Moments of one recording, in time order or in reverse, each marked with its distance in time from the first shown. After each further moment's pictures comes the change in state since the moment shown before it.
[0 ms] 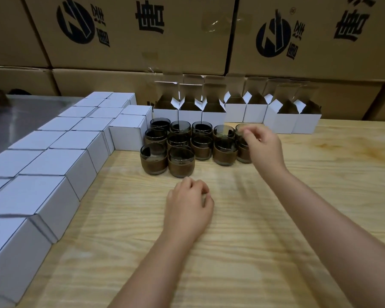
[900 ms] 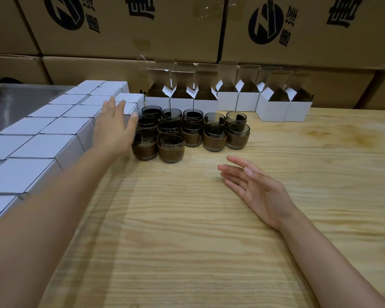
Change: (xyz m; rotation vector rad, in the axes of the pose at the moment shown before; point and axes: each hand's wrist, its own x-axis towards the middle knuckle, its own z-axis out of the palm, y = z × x) left_hand 0.112 -0.096 -0.088 0.191 0.237 -0.100; right_hand -0.089 0.043 -0.042 0.794 -0.561 0.383
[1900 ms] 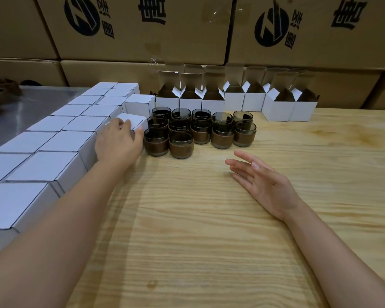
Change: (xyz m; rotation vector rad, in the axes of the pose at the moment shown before) left_hand -0.047 -0.001 -0.019 0.208 0.056 -0.075; right_hand -0.005 -0.004 0.005 -0.048 -0.022 -0.026
